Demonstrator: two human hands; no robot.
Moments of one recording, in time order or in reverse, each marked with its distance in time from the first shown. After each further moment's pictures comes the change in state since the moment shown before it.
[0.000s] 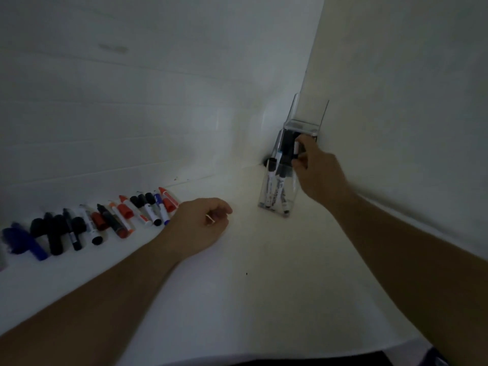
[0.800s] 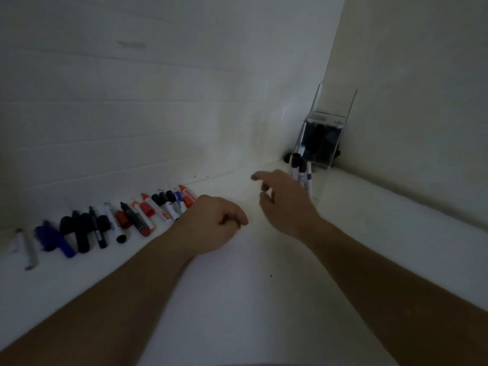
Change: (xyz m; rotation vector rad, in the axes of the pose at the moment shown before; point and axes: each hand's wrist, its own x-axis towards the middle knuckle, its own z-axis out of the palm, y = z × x) left_hand -0.001 0.003 -0.026 0.085 -0.150 0.025; right_hand -0.050 -0.072 0.072 0.226 -0.208 -0.173
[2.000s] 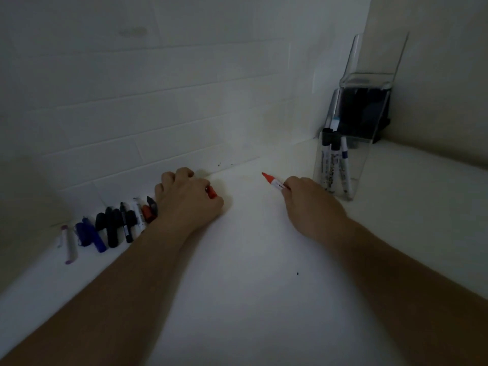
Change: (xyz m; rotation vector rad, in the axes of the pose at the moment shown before) left_hand 0.008 -0.037 -0.026 0.702 0.103 -0.595; right_hand -0.006 0.022 0.041 -0.216 -0.153 0.155
